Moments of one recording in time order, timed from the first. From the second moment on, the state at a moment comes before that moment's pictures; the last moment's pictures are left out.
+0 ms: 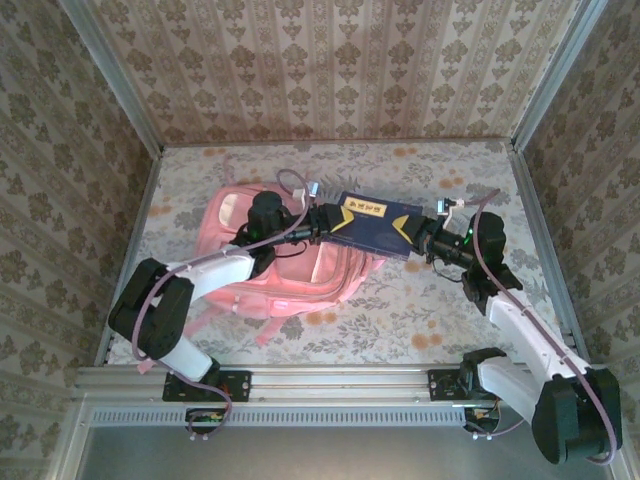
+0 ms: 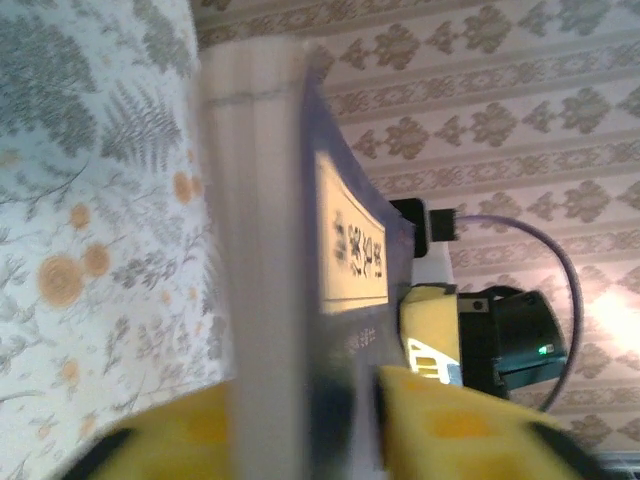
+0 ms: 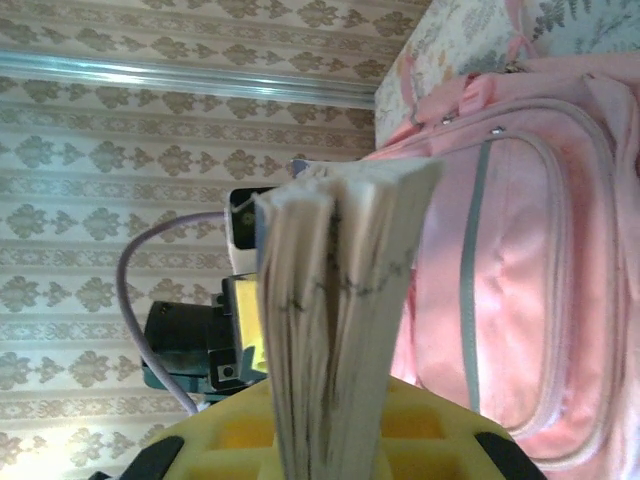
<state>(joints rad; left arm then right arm) -0.63 1.55 0.83 0.62 0.77 -1.30 0.13 0.95 0.54 0.22 -0.74 1.28</state>
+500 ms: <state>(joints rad) -0.64 1.55 1.21 -0.45 0.45 -0.57 0.06 0.79 0.64 -0.24 -0.56 0.99</state>
